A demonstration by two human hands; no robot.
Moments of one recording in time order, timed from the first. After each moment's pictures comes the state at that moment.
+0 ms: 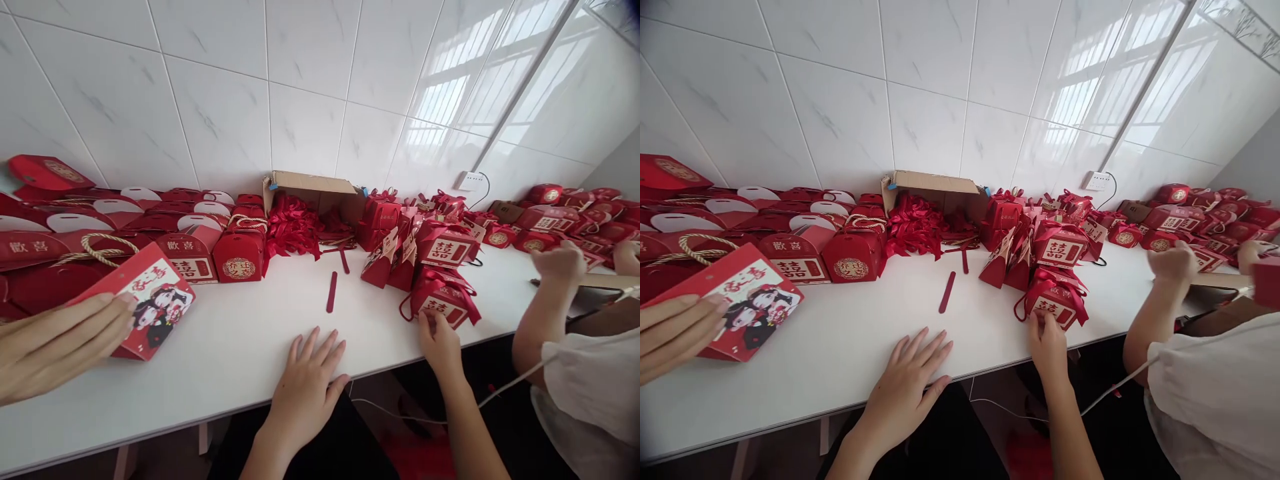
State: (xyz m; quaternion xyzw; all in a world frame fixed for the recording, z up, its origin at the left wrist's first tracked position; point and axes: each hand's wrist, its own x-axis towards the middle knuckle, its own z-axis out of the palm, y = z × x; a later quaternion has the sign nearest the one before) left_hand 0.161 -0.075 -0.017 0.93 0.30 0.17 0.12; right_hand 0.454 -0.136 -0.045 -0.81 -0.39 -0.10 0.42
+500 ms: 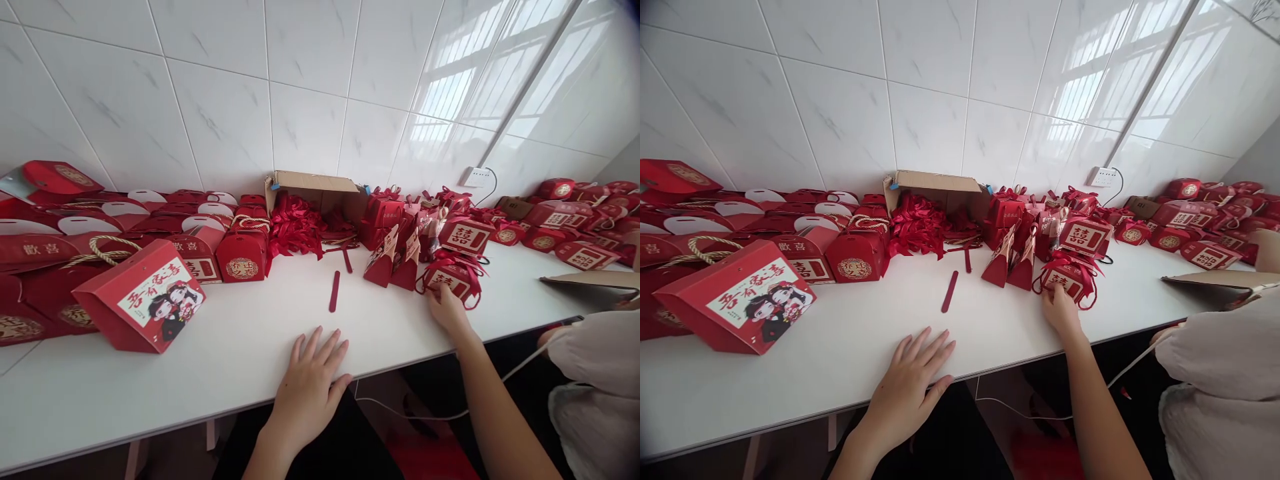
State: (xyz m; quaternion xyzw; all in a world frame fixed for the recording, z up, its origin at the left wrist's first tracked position) left_hand 0.162 -0.076 -0.016 0.93 0.30 0.15 0.13; right_hand 0.538 -0.096 -0.036 -0.86 -0.39 -0.02 0.34
